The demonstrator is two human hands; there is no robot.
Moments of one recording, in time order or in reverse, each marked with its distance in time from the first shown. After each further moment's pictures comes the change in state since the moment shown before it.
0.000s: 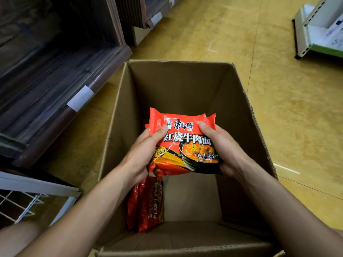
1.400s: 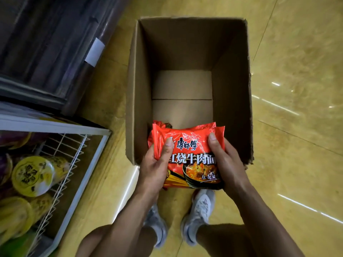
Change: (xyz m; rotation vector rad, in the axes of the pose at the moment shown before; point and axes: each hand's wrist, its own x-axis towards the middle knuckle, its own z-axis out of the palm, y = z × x) left_hand -0.181 0.013 0.042 0.094 0.338 -0.212; right_hand -0.178 -0.017 0.040 -0.023 0.161 0.214
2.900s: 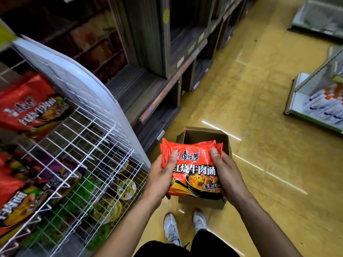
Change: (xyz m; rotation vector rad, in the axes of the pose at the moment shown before) left_hand -0.411 0.333 -0.124 0.045 0.000 0.328; right_hand -0.413 -0.324 0.127 -0.106 -0.129 -0.320
